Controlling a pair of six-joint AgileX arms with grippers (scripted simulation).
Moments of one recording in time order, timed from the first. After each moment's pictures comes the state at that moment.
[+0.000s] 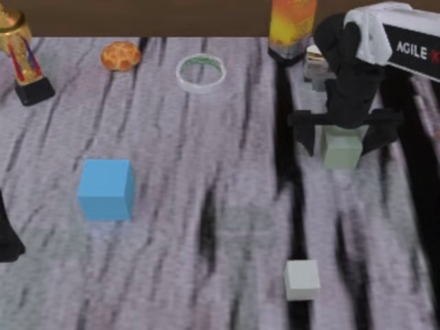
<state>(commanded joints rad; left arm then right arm) 0.02 0.00 0.00 0.00 0.00 0.00 0.29 2.56 2.04 -1.05 0.01 0.32</state>
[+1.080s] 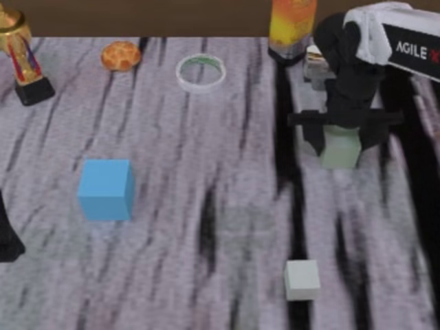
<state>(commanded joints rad) 0.02 0.00 0.00 0.00 0.00 0.00 0.29 2.54 2.05 -1.06 0.01 0.31</state>
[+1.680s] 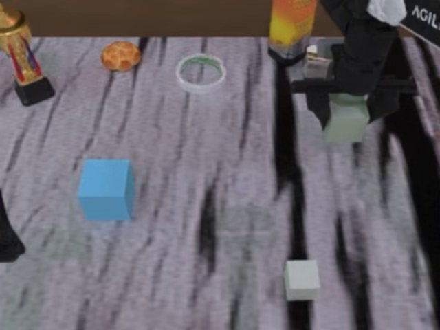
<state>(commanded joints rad) 0.02 0.00 0.00 0.00 0.00 0.00 0.30 2.49 2.22 -1.29 0.01 0.31</state>
